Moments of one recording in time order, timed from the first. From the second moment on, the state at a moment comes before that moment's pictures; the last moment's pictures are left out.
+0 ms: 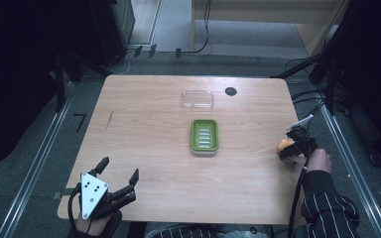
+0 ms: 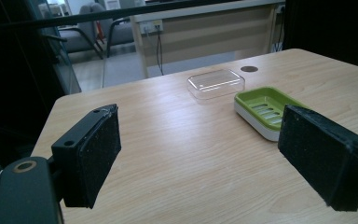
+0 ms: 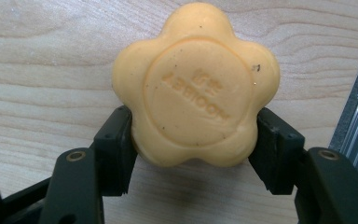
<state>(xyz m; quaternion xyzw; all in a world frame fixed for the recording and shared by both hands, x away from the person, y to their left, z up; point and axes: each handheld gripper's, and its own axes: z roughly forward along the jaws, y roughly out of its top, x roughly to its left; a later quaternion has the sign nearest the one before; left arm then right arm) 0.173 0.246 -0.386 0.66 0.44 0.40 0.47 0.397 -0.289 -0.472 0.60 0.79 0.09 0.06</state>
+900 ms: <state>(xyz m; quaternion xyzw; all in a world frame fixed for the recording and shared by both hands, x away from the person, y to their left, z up) 0.173 0.246 -0.386 0.65 0.44 0.40 0.47 0.395 -0.290 -0.468 0.60 0.79 0.11 0.06</state>
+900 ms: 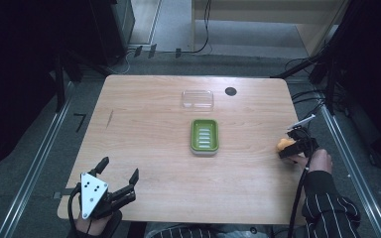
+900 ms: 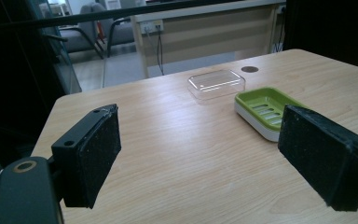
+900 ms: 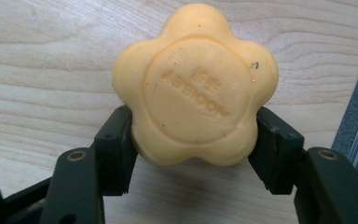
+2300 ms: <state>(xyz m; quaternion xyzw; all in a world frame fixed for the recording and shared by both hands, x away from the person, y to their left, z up) 0.172 0.248 -0.386 0.65 0.44 0.40 0.46 0.389 -0.246 -0.442 0.53 0.83 0.15 0.09</state>
